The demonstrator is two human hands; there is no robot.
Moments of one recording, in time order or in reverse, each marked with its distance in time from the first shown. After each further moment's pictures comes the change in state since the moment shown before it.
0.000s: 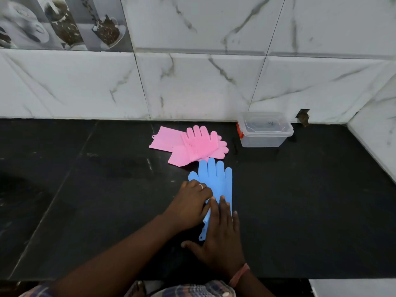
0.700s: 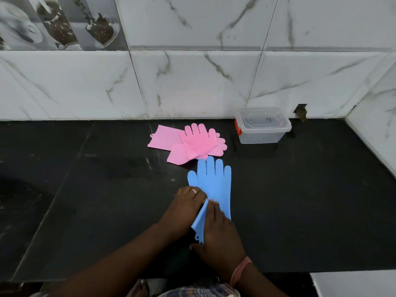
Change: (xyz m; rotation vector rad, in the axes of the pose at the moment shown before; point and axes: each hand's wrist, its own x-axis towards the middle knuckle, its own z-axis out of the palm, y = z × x) left_hand -0.025 -0.006 0.010 -0.018 0.012 0.032; right_hand 0.004 -0.007 -0.017 0.001 -0.334 0.020
